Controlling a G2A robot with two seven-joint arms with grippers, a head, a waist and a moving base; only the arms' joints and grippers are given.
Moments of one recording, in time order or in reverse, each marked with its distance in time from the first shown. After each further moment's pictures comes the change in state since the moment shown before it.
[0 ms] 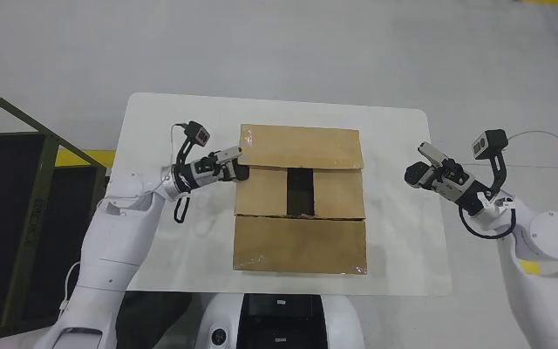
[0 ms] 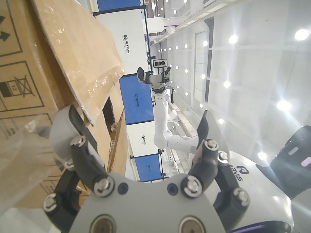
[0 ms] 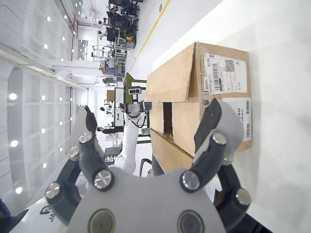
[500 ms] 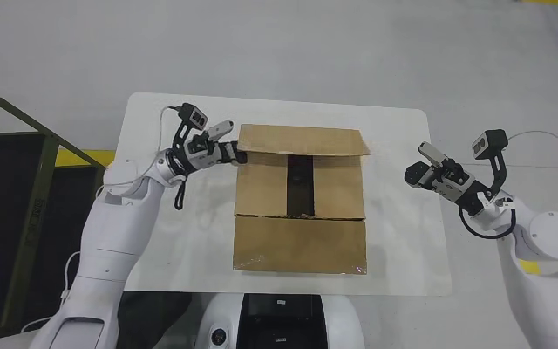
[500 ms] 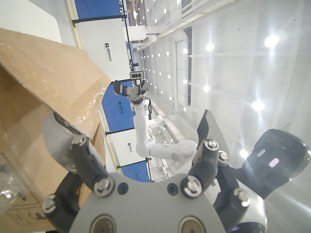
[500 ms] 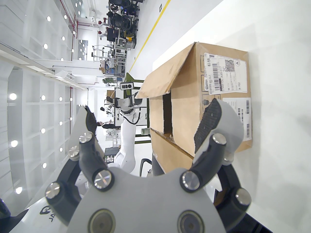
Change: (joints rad) left arm -0.070 -0.007 0.019 0.000 -0.141 0.062 0.052; right arm 0.000 0.000 0.000 0.000 0.000 0.000 0.000
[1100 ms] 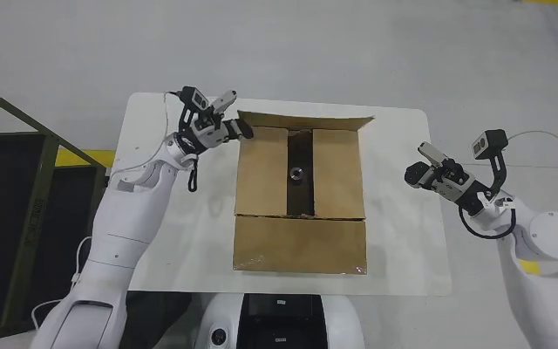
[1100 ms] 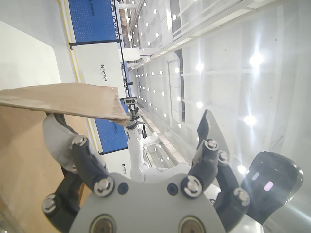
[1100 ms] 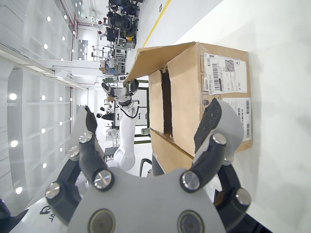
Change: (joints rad) left arm -0.104 -0.028 0.084 0.078 -0.017 -0.024 0.204; right arm 0.000 0.000 0.000 0.000 0.000 0.000 0.000
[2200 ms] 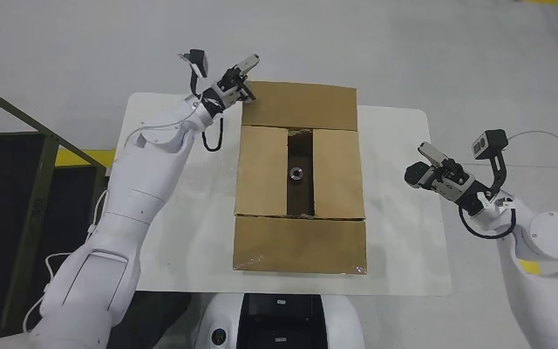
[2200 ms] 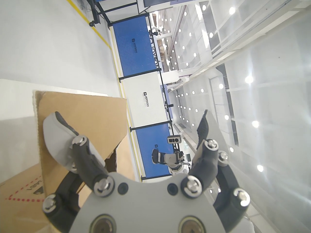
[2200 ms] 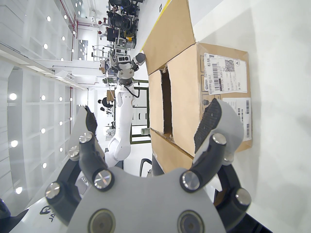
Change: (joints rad) left arm -0.339 -0.067 0.194 0.330 0.317 -0.049 0.260; right arm 0.000 0.000 0.000 0.000 0.000 0.000 0.000
